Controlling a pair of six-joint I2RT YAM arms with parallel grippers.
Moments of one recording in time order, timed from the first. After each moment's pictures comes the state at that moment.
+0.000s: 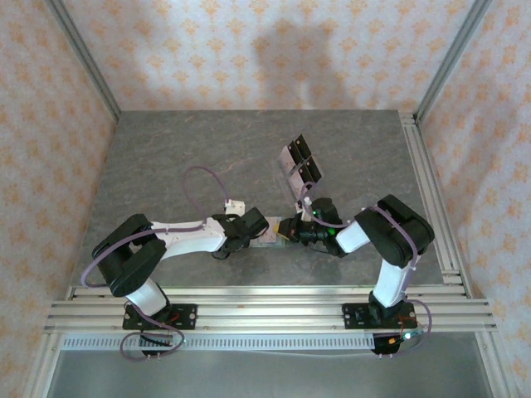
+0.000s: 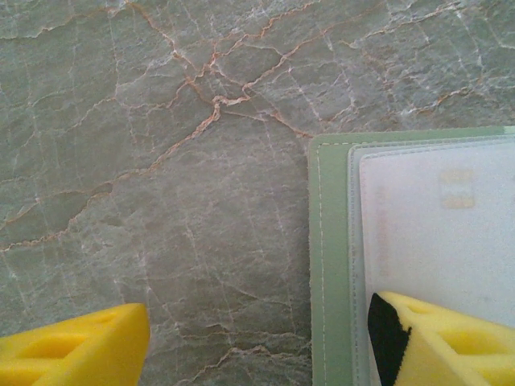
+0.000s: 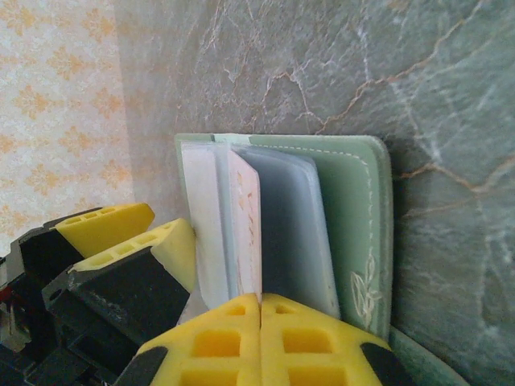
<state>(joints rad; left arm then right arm) -0.83 1.62 0.82 -0.54 -0.56 -0.78 0.56 1.81 0.46 0.78 -0.66 1.06</state>
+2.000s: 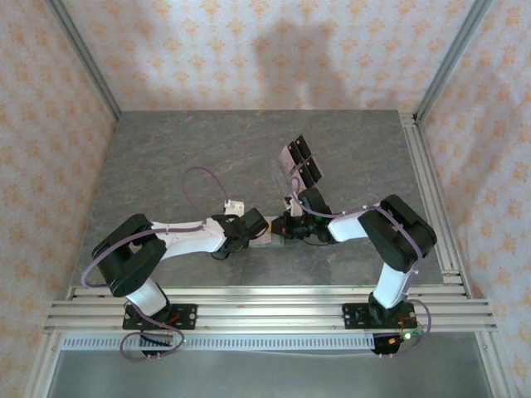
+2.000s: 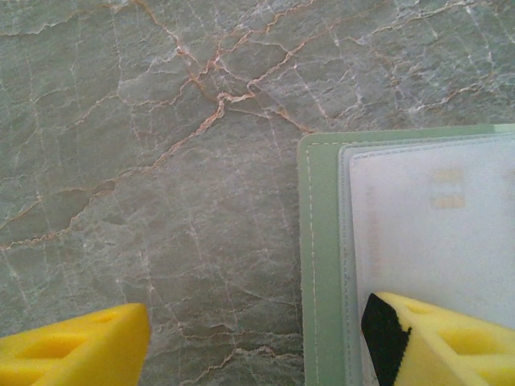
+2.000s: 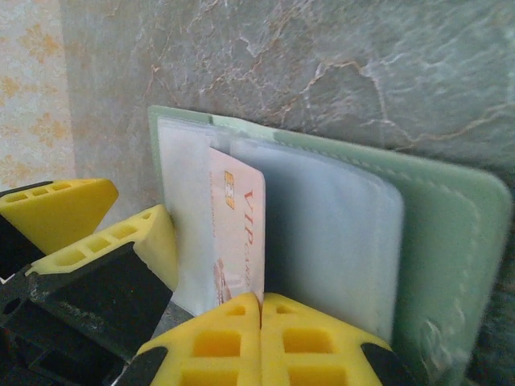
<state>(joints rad) -0.83 1.62 0.81 -0.53 -0.56 -0.78 0.61 1.77 0.65 0.36 -0.64 0.84</state>
